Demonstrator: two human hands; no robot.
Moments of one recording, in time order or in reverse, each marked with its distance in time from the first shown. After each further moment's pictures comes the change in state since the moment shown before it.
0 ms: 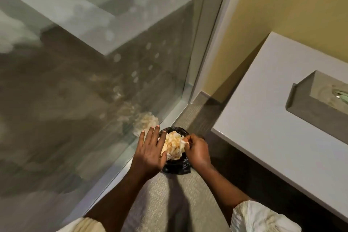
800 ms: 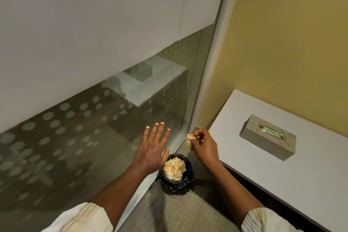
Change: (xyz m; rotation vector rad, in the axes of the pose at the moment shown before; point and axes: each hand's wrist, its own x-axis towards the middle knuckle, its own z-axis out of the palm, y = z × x) left_hand -0.118 0.021 -0.292 0.178 0.217 0.064; right_hand -0.188 -0.211 -0.194 0.290 0.208 -0.095
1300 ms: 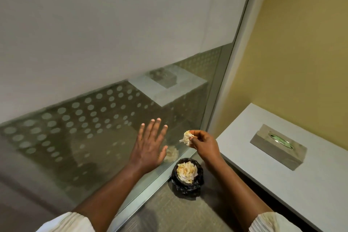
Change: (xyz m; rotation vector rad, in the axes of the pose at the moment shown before) left_hand -0.139 0.009 -0.076 0.032 0.256 -0.182; right_hand -0.111 -0.051 -0.014 0.325 -0.265 -0.031
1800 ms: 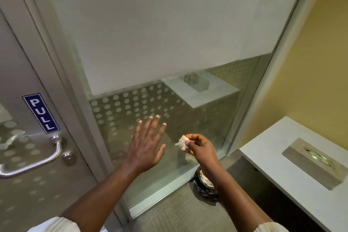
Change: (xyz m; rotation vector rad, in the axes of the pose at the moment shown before) left_hand -0.128 -0.069 -0.096 0.168 0.113 -0.134; right_hand -0.097 -0.023 0.111 0.239 -0.294 0.028
